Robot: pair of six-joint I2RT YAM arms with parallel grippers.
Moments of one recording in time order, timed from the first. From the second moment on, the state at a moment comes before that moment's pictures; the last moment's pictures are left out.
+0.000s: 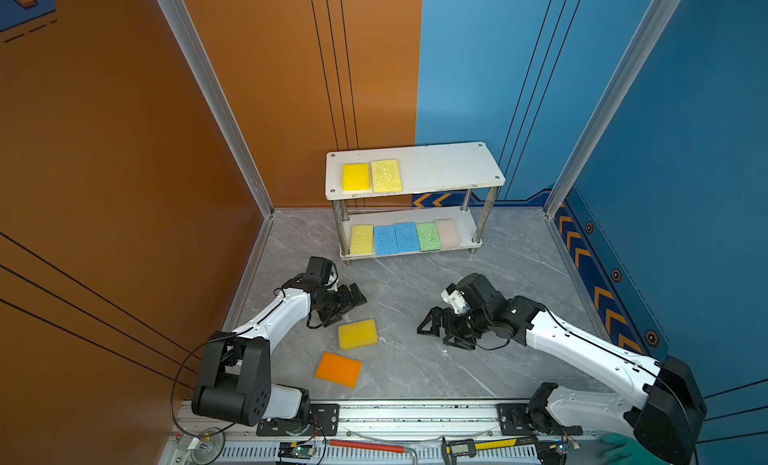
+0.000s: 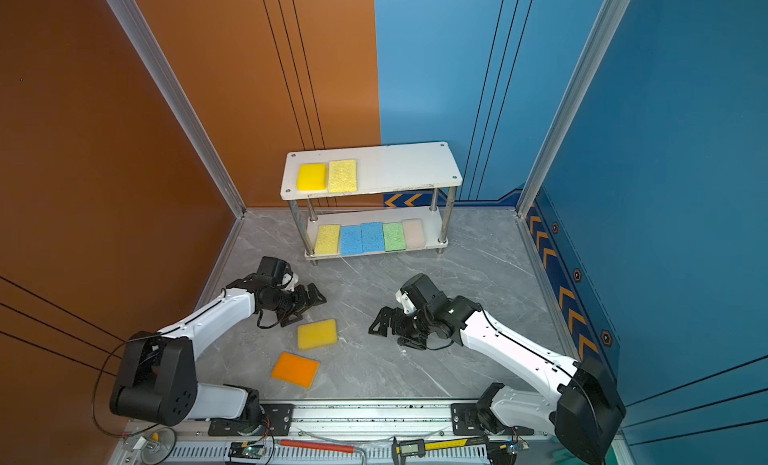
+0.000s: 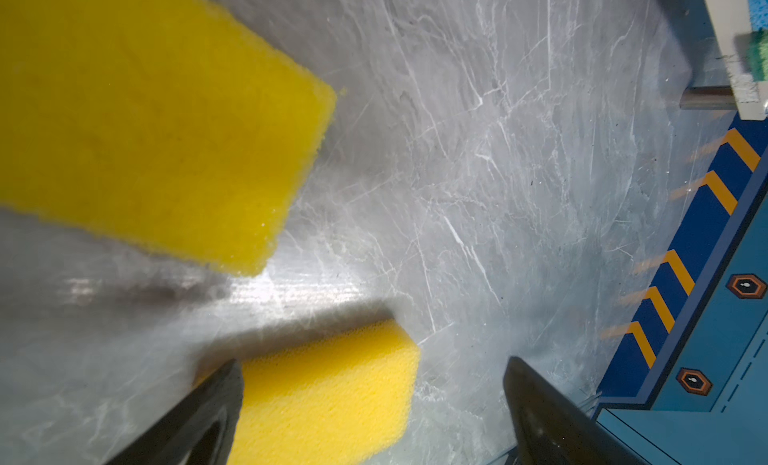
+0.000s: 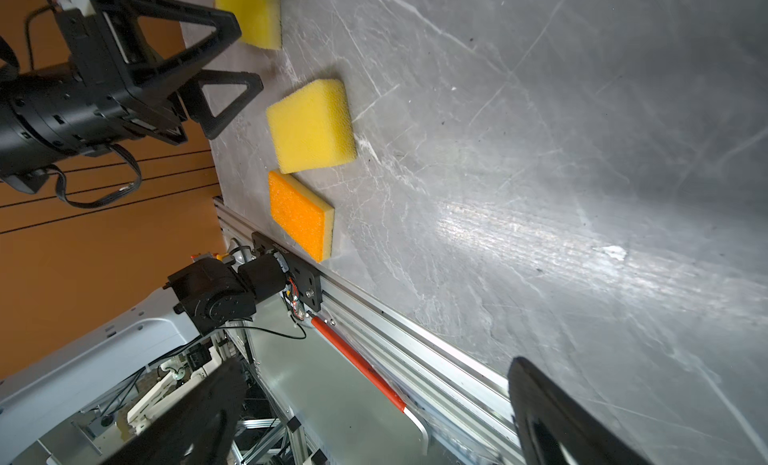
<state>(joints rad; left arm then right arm) -0.16 1.41 0.81 -0.57 0.41 -0.64 0.76 1.21 0.85 -0.60 -0.49 0.95</state>
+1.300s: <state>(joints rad) -0.21 1.28 0.55 -0.43 0.43 -0.71 1.03 1.91 1.20 -0.20 -0.69 0.93</state>
